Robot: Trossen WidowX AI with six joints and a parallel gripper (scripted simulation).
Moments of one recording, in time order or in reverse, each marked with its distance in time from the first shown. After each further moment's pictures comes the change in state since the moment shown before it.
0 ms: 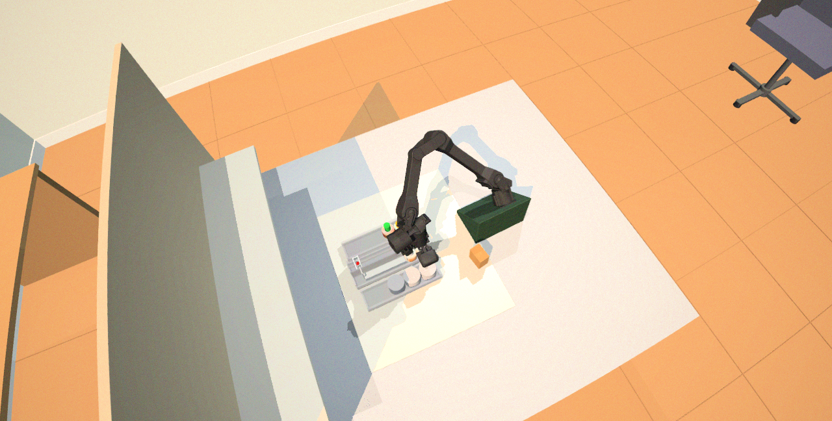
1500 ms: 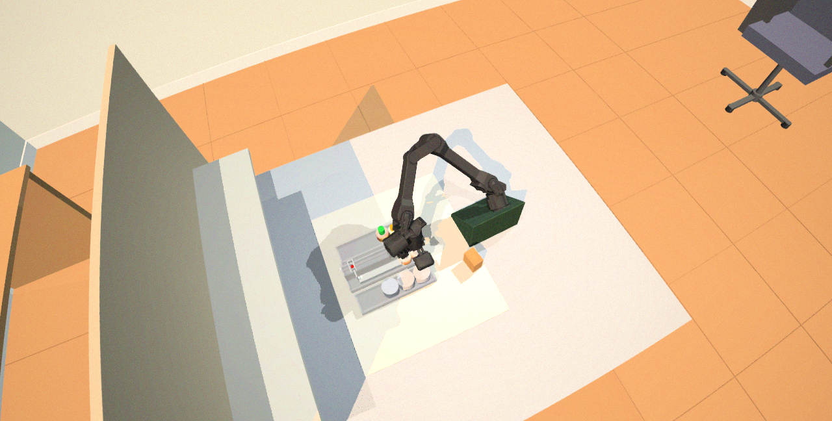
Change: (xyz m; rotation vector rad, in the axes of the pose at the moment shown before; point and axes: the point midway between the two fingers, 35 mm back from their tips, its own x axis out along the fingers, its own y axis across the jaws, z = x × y) arm -0.003 0.001 -0.005 -0.001 0.003 -0.010
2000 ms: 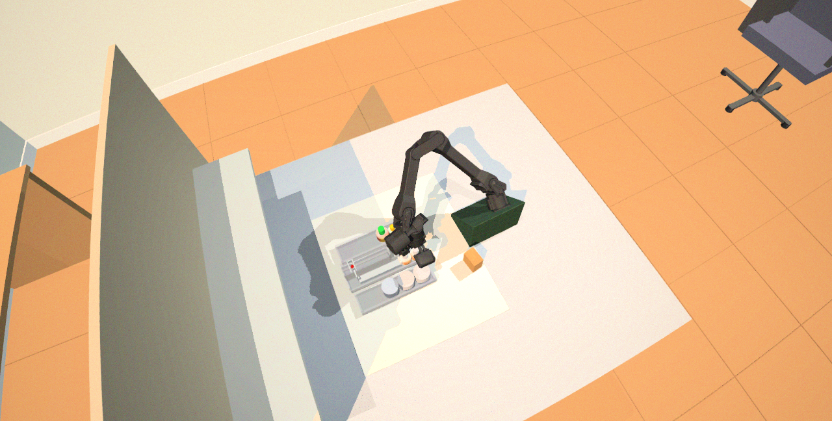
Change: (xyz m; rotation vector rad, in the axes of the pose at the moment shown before) arm -0.018 0.000 -0.005 0.007 -0.012 -0.001
